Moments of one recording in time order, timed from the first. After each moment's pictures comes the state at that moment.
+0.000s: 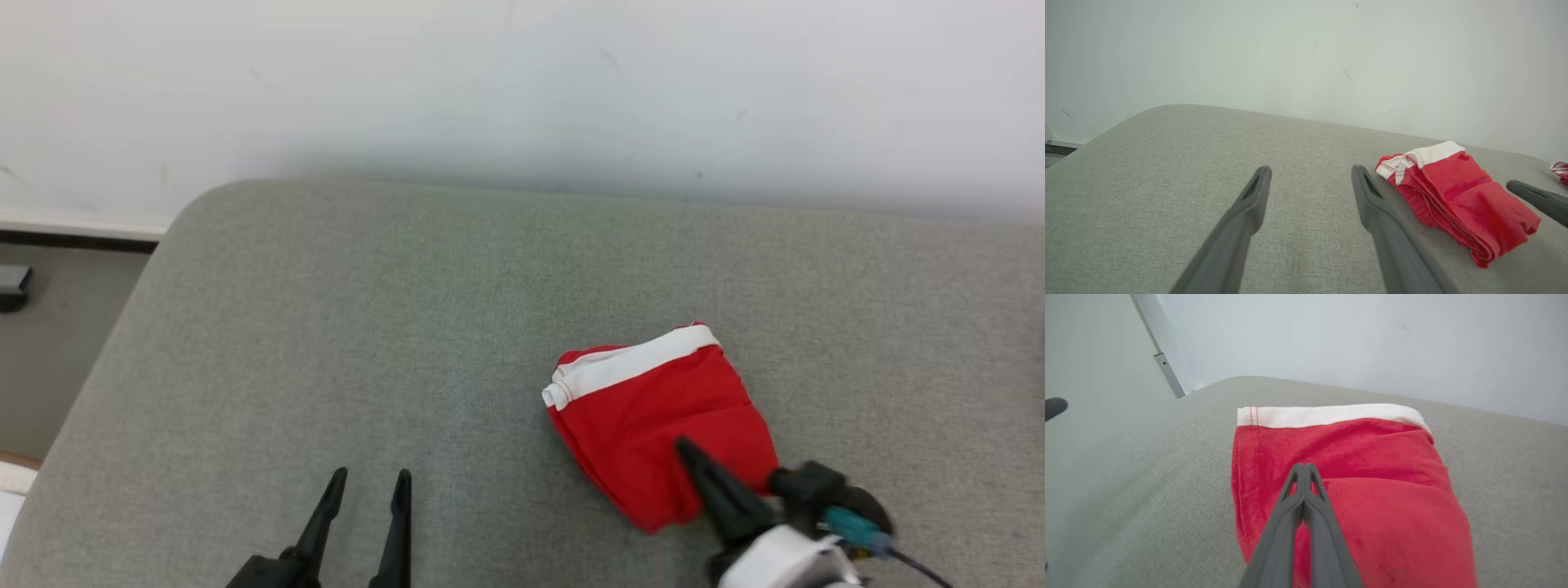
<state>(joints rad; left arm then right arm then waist) 0.03 0.05 -0.19 0.08 -0.19 0.00 -0.26 -0.32 -0.10 0.54 0.46 0.41 0.13 -0.16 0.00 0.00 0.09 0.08</state>
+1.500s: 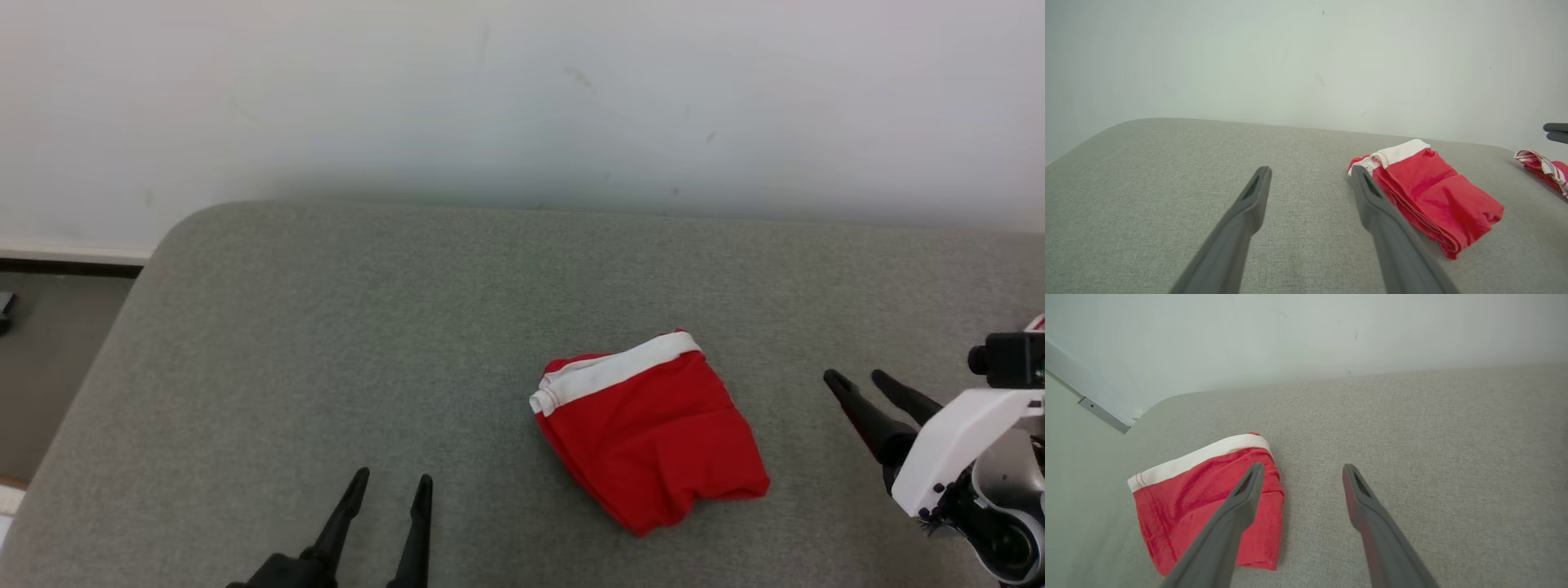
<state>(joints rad) 0.04 0.05 -0.19 0.09 -0.15 -0.05 -0.26 -0.32 -0.35 0.22 0.23 0.80 0.13 0.38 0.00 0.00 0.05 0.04</state>
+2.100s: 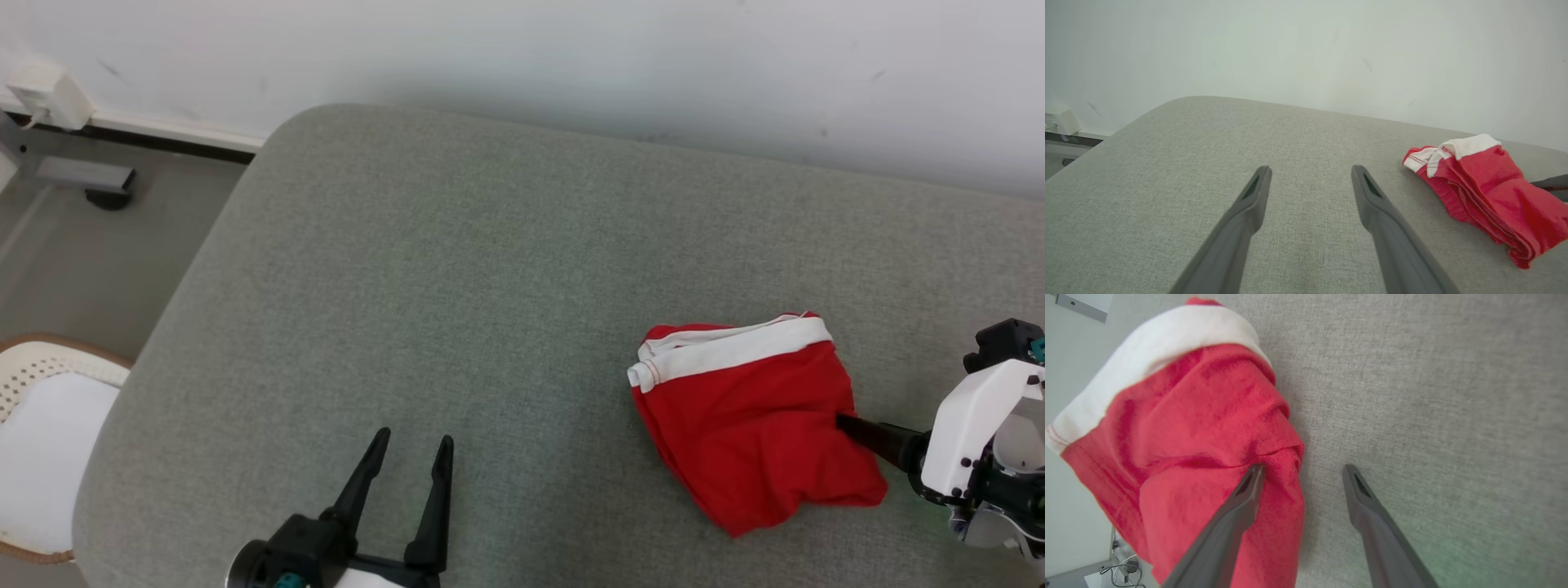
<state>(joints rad) -0.05 0.05 -0.26 0.10 -0.18 -0.03 -0.26 -0.47 -0.39 0.23 0.45 1.00 0.13 0.80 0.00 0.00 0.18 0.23</state>
